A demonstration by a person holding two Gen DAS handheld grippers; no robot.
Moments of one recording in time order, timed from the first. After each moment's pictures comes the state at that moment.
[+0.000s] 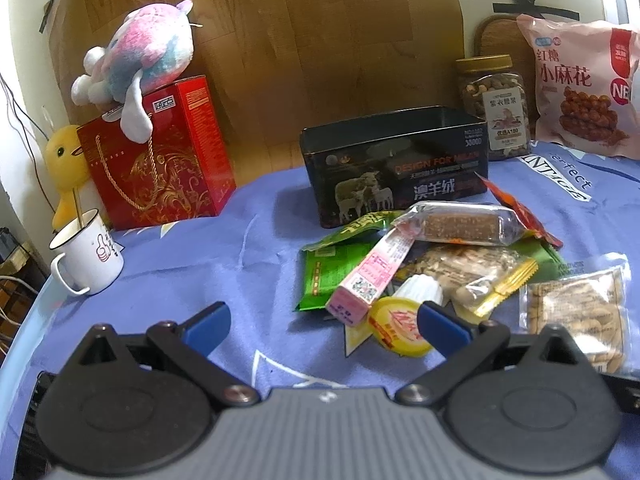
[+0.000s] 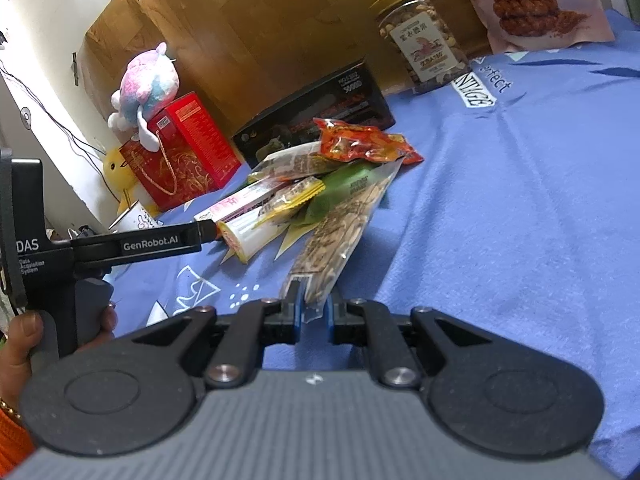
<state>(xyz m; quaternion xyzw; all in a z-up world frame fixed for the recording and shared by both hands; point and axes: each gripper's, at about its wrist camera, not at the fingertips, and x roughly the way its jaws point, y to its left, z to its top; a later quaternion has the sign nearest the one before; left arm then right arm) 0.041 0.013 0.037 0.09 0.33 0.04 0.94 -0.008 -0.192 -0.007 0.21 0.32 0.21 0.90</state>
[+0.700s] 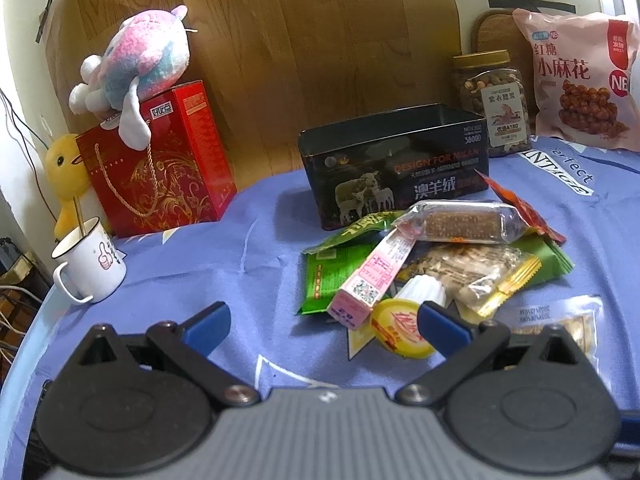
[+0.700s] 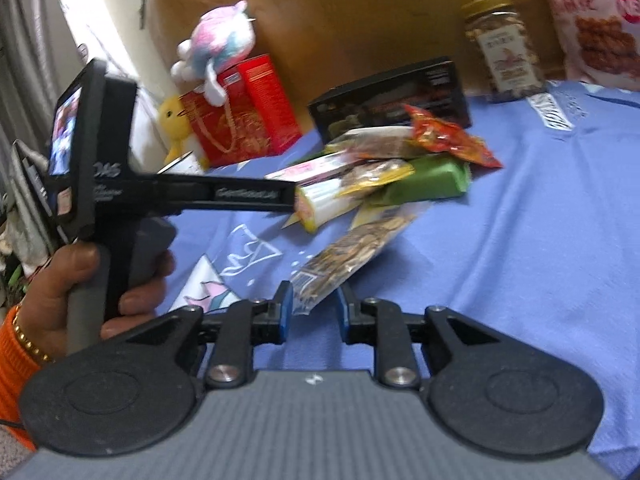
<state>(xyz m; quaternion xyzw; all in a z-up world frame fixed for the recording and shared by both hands) 0.043 0.011 0.038 0.11 0.32 0.05 0.94 -0.021 -0.167 0.004 0.15 0.31 0.28 0.89</state>
